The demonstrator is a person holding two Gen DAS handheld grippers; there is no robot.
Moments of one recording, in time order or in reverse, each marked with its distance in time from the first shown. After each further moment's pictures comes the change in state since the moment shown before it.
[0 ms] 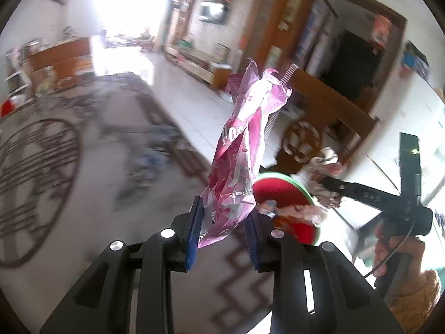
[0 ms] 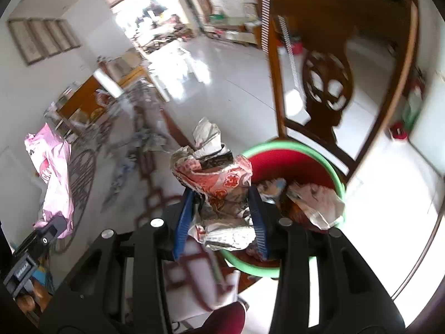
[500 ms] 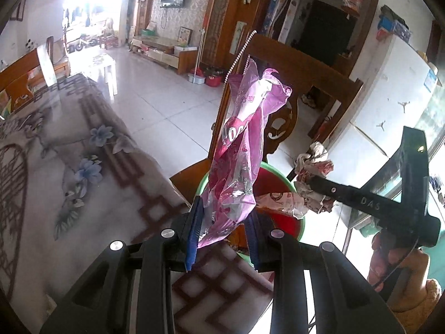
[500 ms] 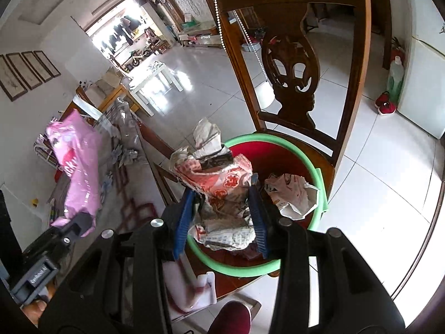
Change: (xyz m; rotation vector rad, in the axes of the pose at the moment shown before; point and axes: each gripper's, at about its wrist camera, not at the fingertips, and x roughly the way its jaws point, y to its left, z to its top) left arm 0.066 -0.059 0.013 0.129 0.098 -0.073; right arm -0.006 -0.049 -0.012 0.144 -0.036 -0.027
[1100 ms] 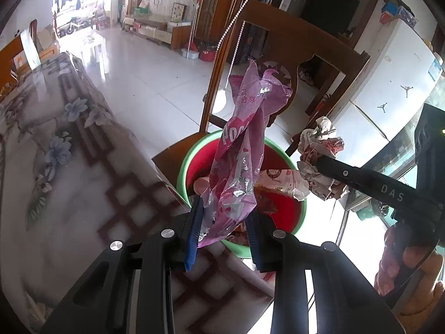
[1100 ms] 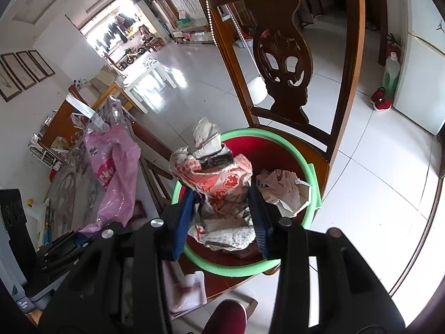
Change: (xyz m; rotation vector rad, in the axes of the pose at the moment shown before) left arm 0.049 -0.015 -0.008 -0.002 0.134 -0.026; right arm 0.008 -0.008 -0.004 0.009 0.023 -0.029
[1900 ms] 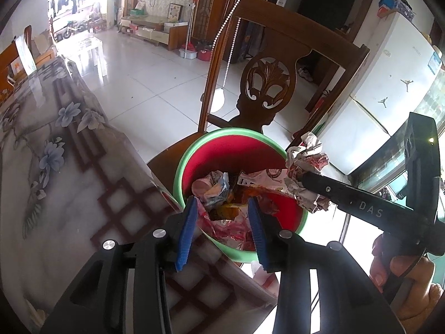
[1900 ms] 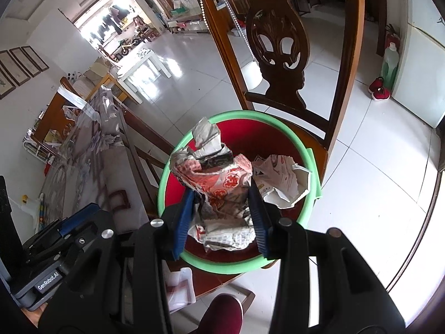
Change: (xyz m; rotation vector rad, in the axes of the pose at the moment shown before) left arm 0.009 -0.010 0.002 0.027 0.002 0.011; right arm 0.023 -0.011 -0.010 0.014 0.059 -0.017
